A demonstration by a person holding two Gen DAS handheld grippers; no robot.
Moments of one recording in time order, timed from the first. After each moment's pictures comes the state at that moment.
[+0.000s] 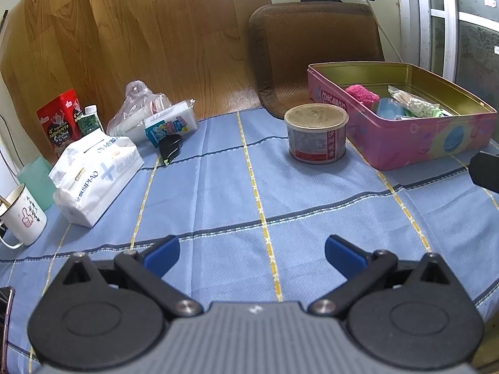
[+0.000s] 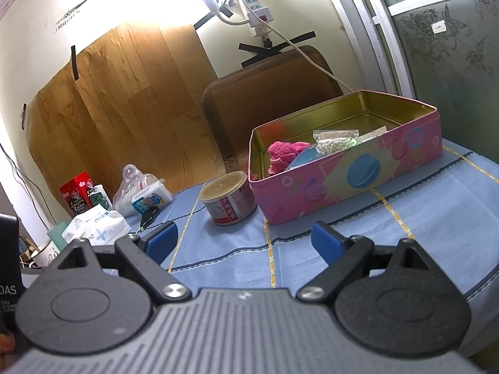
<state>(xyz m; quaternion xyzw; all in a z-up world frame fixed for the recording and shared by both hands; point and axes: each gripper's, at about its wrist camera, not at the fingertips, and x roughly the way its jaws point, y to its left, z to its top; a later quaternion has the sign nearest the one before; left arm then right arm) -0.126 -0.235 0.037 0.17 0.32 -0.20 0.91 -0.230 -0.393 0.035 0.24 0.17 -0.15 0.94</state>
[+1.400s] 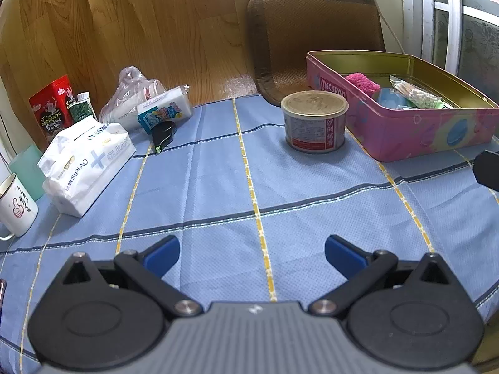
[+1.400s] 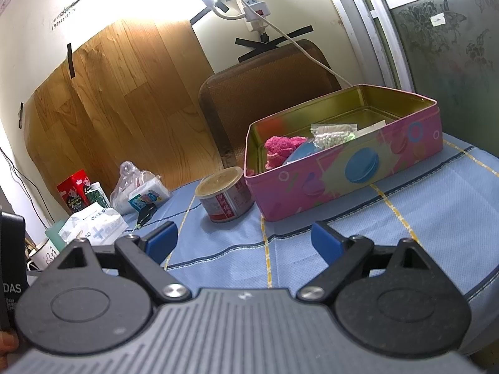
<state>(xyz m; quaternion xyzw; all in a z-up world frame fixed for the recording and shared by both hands) -0.117 -0.241 0.029 0.16 0.34 -0.20 0.90 -0.227 -0.399 0.030 0.25 0.18 -0.15 0.94</state>
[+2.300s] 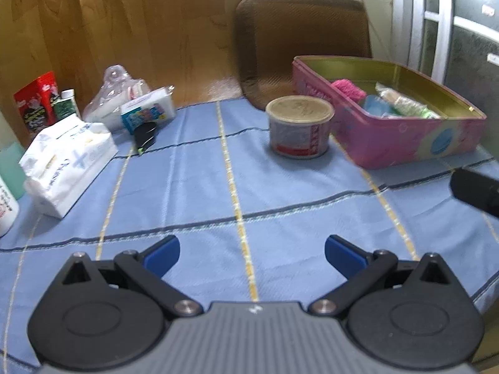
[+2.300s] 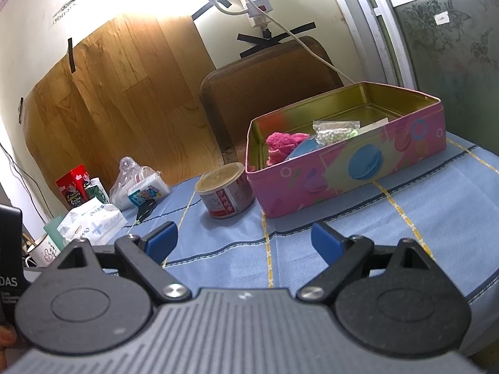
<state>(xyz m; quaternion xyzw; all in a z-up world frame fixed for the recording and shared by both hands) -0.111 -0.241 0.030 0.14 0.34 -0.25 0.90 -0.222 -0.395 0.029 0.24 0.19 -0.14 0.94</state>
